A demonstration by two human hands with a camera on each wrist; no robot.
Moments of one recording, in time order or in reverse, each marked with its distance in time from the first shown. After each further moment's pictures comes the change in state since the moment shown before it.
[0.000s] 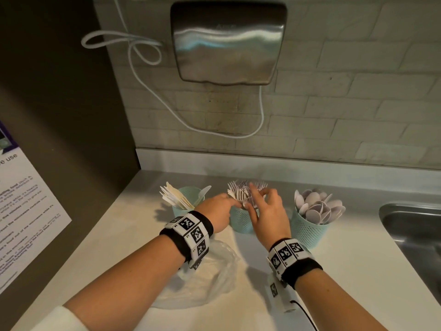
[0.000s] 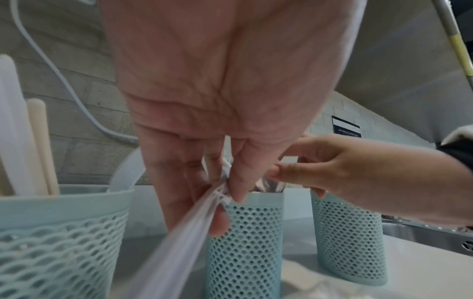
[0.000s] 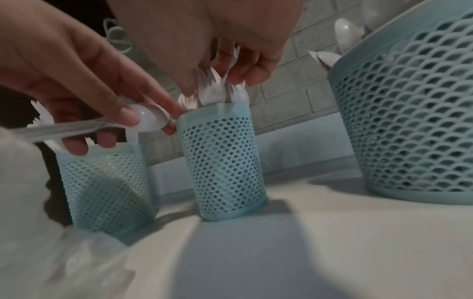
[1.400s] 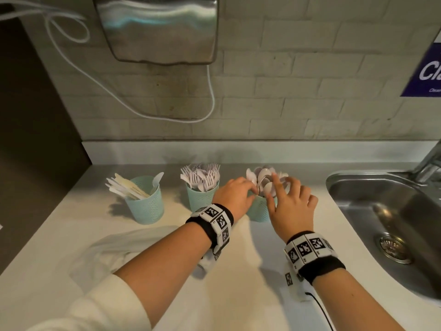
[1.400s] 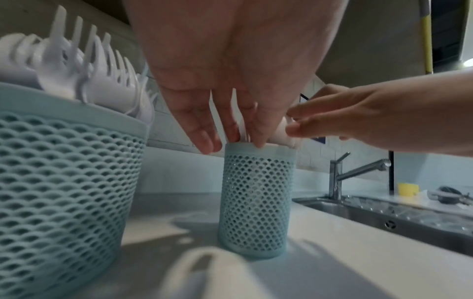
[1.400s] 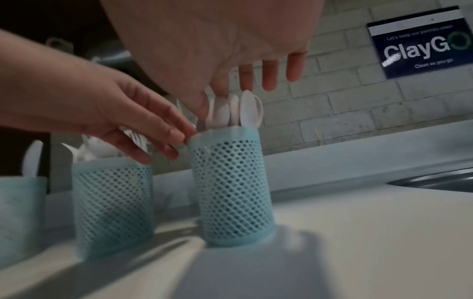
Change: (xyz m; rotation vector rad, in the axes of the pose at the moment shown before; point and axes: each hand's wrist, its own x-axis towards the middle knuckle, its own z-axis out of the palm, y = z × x) left_hand 0.049 0.115 0.063 -0.133 0.219 0.251; right_hand -0.054 0.084 -0.088 -0.560 0.080 0.267
